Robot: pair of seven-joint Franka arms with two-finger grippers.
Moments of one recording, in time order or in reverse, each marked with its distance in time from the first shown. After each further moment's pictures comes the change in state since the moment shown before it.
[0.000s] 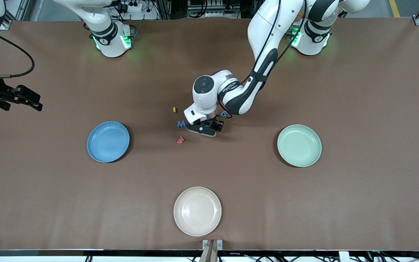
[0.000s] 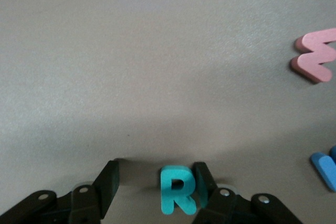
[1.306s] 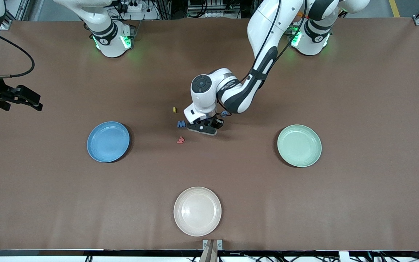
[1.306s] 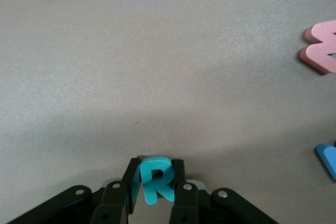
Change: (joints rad) left arm -0.004 -0.011 0.001 0.004 0.000 -0.047 -0.008; right arm 0.000 0.000 0.000 0.000 0.001 0.000 0.000
